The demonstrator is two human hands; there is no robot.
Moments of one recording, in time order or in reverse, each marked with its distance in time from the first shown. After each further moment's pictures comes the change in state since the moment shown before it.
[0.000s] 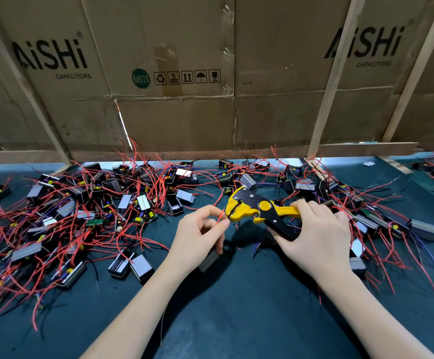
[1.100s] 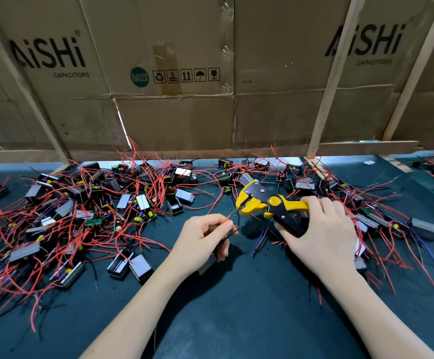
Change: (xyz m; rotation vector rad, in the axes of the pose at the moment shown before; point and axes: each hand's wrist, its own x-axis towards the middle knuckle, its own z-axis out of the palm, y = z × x) left_hand -0.001 0.000 0.003 -0.132 -0.159 -0.074; right_hand -0.001 0.010 0.006 0.051 0.008 0.116
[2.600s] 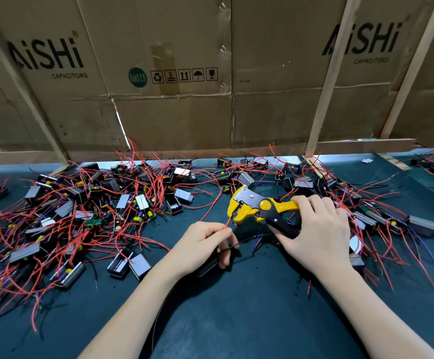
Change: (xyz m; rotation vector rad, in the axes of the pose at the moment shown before) left_hand 0.000 0.000 -0.005 0.154 -0.190 -0.068; right_hand 0.000 -0.003 0.001 -0.060 0.036 -0.119
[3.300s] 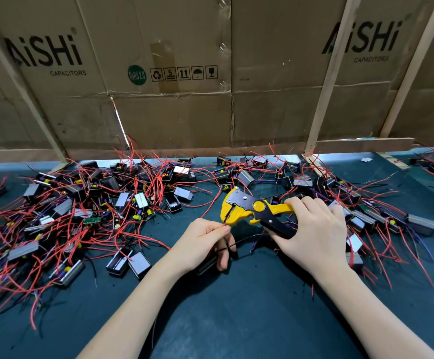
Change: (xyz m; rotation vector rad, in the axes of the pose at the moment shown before) left_hand 0.000 0.005 0.002 -0.117 -0.018 -0.044; right_hand -0.001 -0.004 -0.002 -0.010 -0.009 -0.053
